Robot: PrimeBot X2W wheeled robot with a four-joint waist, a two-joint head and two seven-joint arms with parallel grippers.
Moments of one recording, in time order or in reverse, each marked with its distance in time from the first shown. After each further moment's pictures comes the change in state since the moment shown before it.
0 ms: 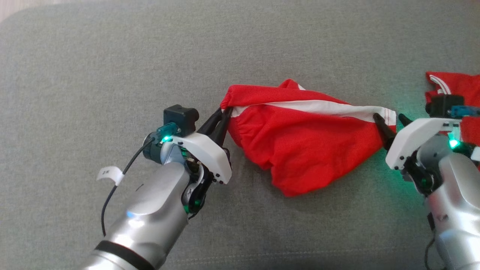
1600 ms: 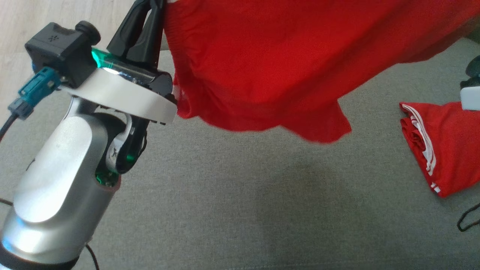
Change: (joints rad) left arm -0.010 0.312 0.236 -0.852 0.111 0.198 0.204; right arm 0.010 -0.021 -0.133 -0.967 -0.050 0.000 -0.127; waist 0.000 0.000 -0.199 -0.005
